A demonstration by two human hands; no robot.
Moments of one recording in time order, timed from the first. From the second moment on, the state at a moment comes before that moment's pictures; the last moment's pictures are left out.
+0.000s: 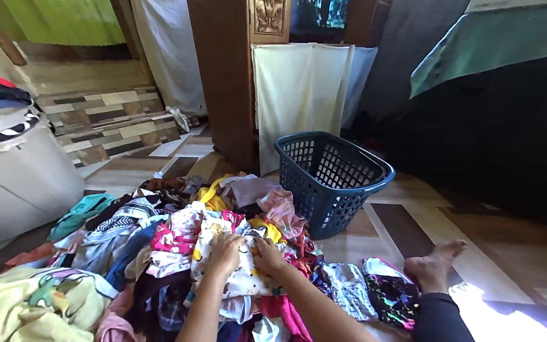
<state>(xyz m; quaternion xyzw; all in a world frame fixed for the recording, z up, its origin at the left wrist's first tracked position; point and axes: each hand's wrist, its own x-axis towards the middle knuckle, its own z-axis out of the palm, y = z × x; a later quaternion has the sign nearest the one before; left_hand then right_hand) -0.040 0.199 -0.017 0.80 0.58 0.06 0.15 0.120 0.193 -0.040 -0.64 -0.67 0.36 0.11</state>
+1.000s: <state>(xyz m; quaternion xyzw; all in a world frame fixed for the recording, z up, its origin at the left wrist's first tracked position) -0.071 0.233 0.023 0.71 0.70 -0.09 0.09 0.154 0.214 -0.029 -0.59 -0.69 0.38 0.16</state>
